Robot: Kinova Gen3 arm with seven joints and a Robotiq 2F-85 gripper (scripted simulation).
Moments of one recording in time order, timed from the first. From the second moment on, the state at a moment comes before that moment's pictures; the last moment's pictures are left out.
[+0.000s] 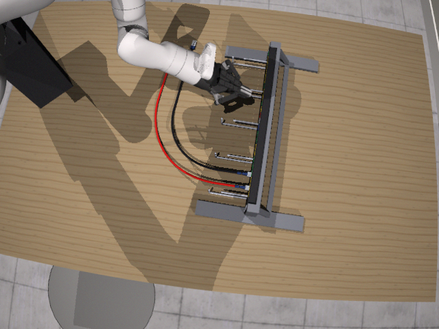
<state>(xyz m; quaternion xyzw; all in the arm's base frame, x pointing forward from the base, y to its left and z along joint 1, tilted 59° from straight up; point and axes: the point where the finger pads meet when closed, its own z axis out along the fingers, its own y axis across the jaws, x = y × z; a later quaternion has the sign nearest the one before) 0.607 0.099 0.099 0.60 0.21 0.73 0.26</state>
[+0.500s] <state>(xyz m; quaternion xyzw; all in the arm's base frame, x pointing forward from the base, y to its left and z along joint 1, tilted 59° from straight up) 0.607 0.098 0.099 0.60 0.21 0.73 0.26</state>
